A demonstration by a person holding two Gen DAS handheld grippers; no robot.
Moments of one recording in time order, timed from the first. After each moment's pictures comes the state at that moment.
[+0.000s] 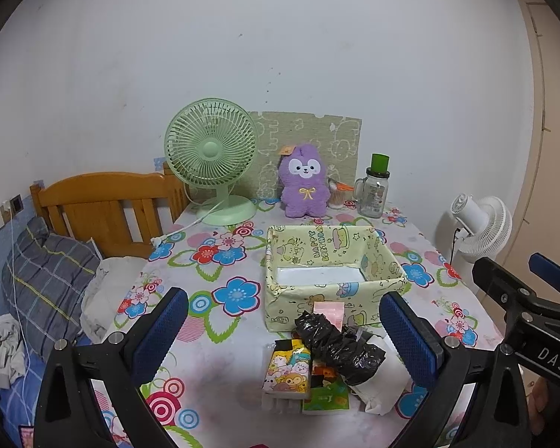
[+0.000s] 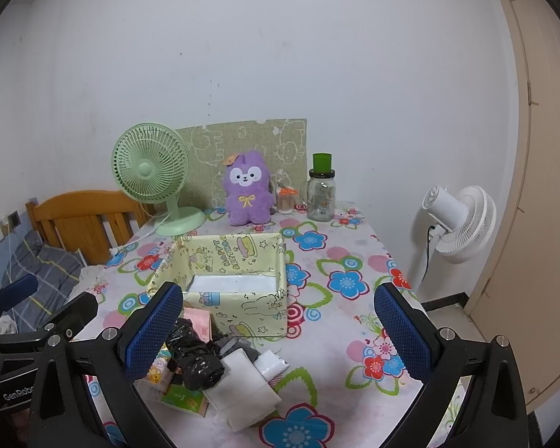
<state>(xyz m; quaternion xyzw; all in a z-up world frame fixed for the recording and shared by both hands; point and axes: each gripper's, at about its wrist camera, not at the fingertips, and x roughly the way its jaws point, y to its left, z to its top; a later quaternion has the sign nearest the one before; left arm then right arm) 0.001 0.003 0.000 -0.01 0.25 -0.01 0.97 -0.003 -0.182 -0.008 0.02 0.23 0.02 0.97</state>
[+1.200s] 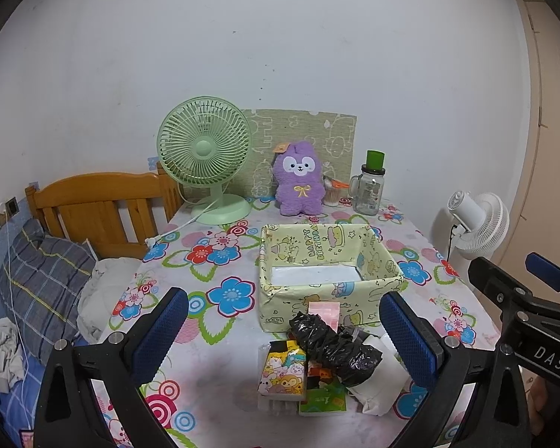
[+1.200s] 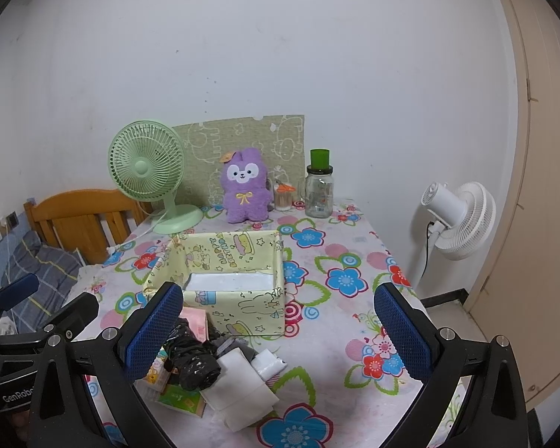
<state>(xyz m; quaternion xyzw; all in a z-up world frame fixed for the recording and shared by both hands) 0.006 0.000 -0.001 -0.01 0.26 -0.02 0.97 0.001 -0.184 -0.009 0.02 0.24 0.02 0.97</state>
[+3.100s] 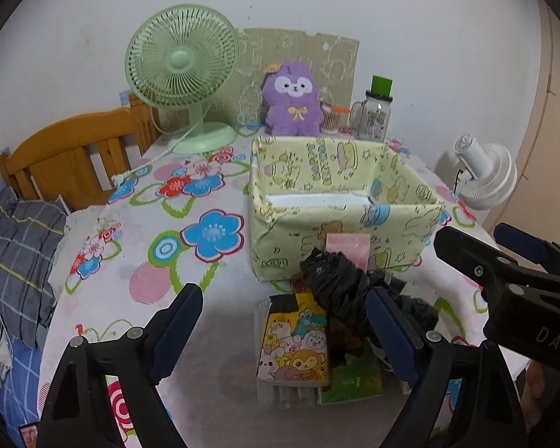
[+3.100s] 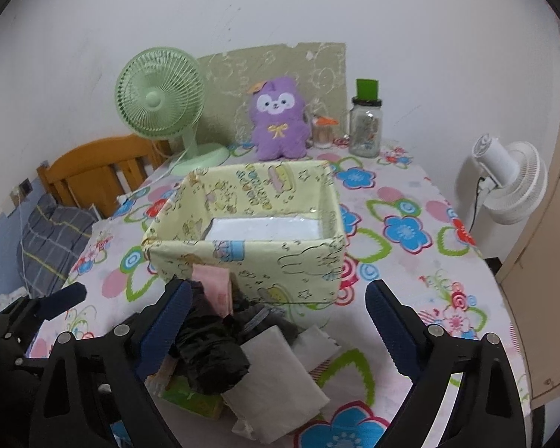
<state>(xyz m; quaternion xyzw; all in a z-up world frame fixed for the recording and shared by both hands) 0.066 0.014 -0.085 -0.01 0.37 -0.05 0.93 0.073 -0.150 -0.080 0.03 0.34 0.08 0.94</state>
